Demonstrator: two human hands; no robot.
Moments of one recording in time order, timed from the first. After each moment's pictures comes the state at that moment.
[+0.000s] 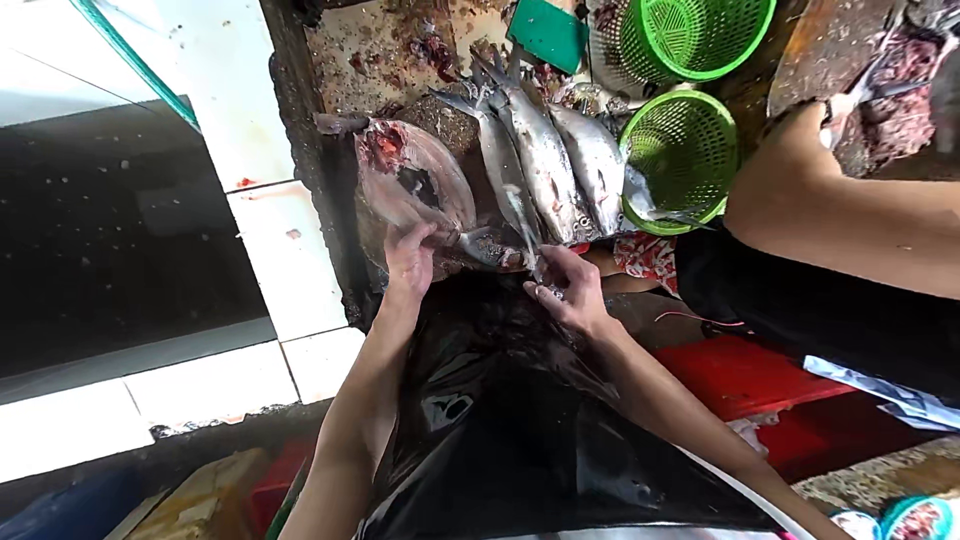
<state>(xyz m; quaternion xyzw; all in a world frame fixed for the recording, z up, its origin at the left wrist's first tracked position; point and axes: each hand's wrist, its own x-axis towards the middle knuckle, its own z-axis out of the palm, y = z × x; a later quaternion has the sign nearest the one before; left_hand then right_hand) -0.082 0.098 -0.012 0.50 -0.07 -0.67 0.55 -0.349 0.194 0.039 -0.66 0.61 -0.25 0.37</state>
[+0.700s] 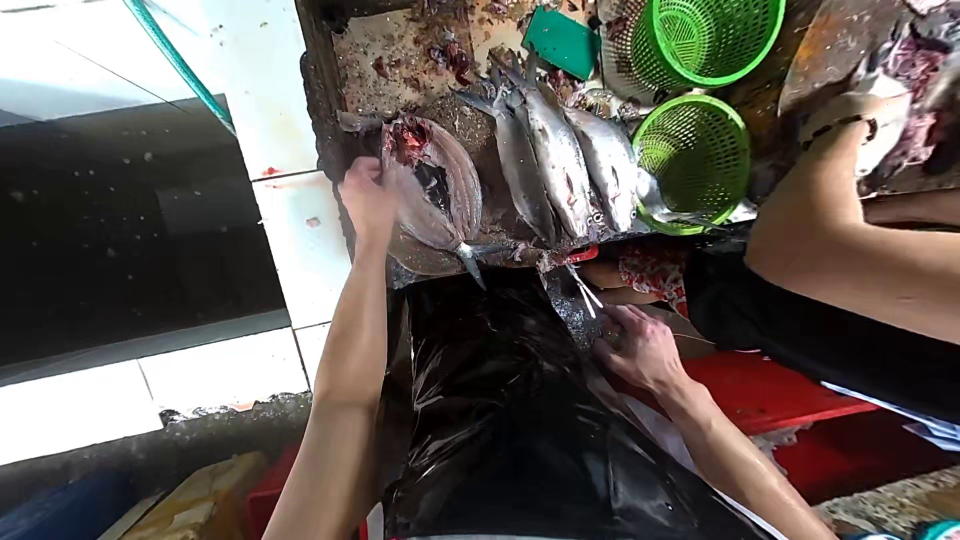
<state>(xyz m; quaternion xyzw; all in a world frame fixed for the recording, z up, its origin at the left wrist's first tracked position) 0.001 0.024 0.001 0.76 -0.53 -0.30 0.22 -0.402 0.297 0.078 -0.65 0.71 0.02 0.27</state>
